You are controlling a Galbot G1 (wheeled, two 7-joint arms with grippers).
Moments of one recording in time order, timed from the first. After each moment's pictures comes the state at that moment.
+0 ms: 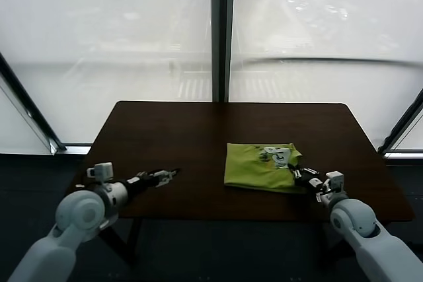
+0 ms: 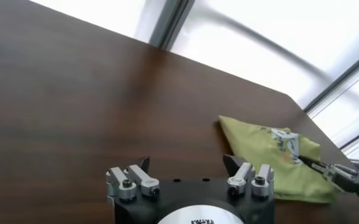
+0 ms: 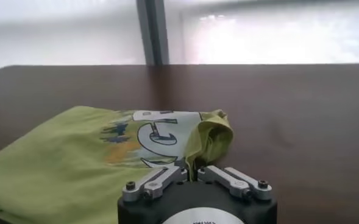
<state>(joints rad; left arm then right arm) 1.13 -0.92 -0.40 -1.96 -1.20 0.72 -0.14 -1.04 0.79 0.26 1.62 0.64 -0.28 -0.01</state>
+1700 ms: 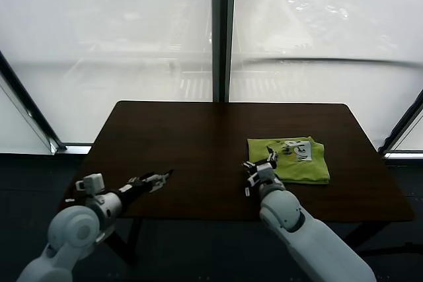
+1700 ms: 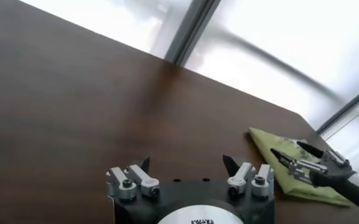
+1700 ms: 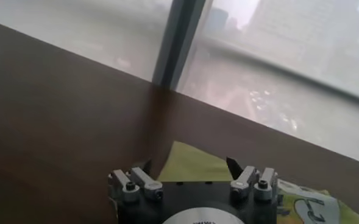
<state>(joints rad) 1.27 -1.00 -0.52 -2.03 -1.12 0.67 -0.15 -0.81 1.10 -0.14 1.69 0.43 -0.50 0.52</state>
